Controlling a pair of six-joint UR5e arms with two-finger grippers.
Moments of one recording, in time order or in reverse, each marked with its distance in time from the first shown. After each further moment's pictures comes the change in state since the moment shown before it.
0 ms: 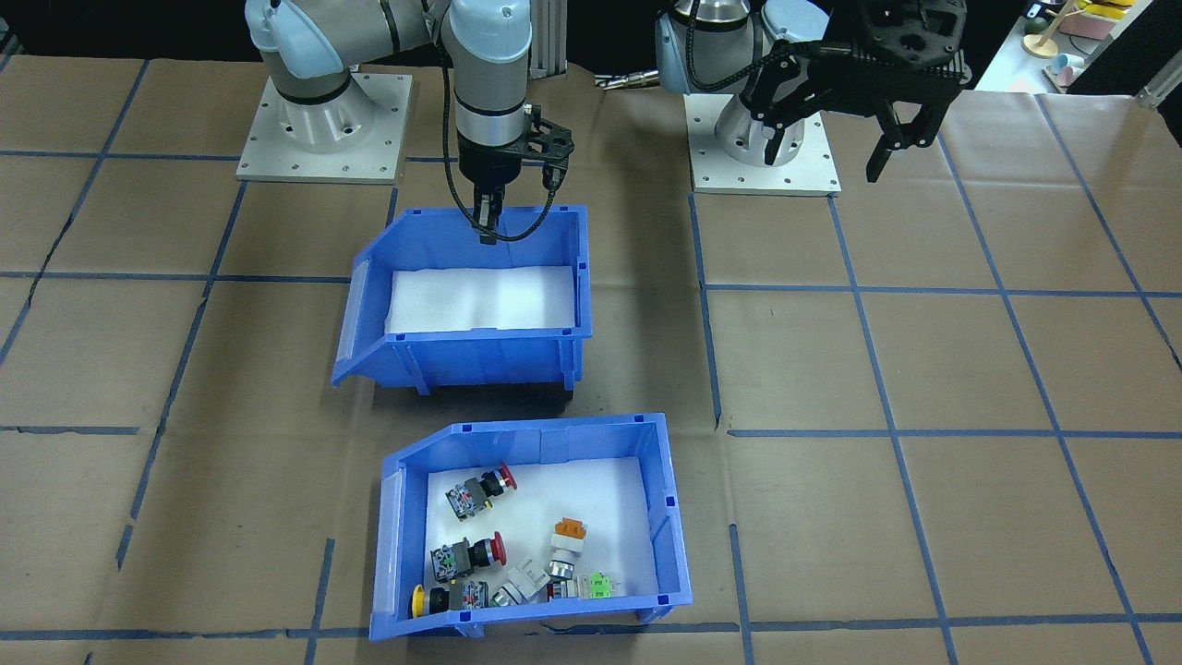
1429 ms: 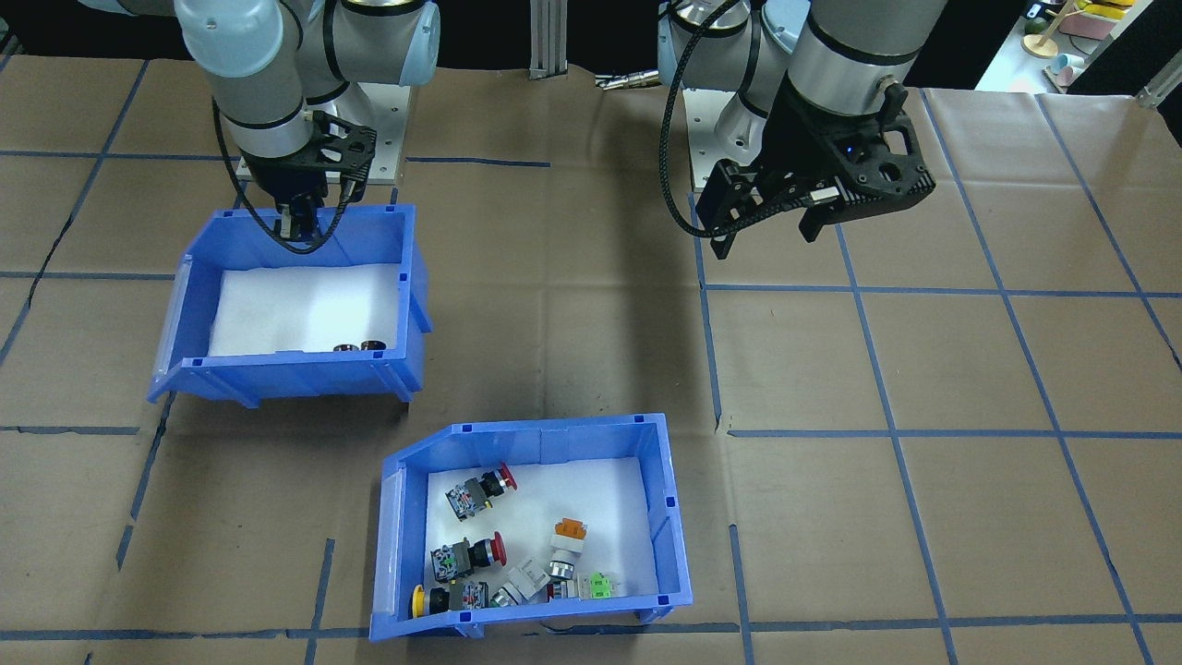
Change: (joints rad) left arm -0.076 -0.151 0.040 0.060 -0.023 -0.428; right arm -0.532 -0.206 0.023 0.250 0.011 -0.546
